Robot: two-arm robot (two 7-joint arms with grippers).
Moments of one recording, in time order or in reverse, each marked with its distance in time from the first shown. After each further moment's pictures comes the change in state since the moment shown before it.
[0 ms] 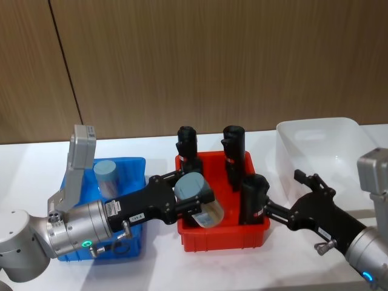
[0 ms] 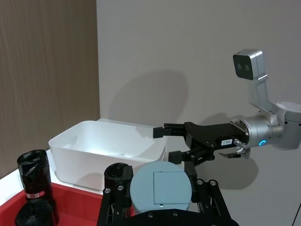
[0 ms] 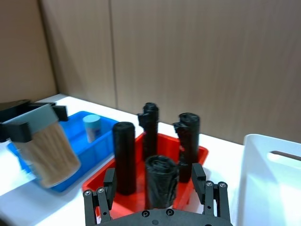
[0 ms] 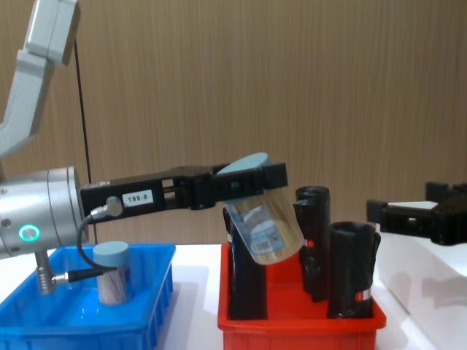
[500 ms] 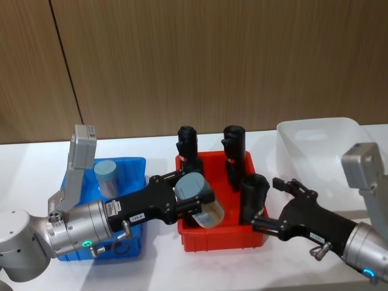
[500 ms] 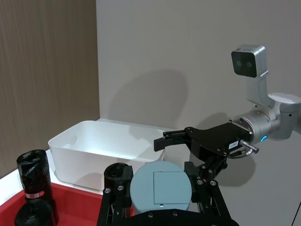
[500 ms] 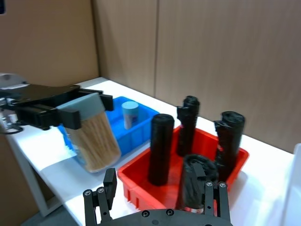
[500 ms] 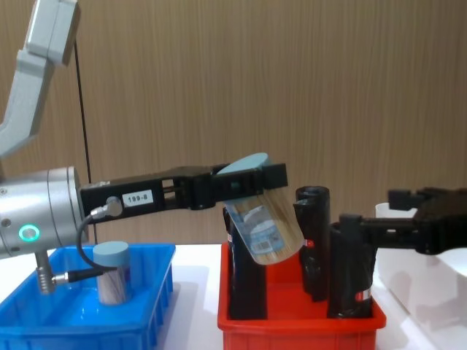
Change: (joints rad) left arm -0.001 0.000 0.000 0.001 0.000 0.000 -0.002; right arm 0.058 0.031 -0.001 0.012 -0.005 0.082 0.214
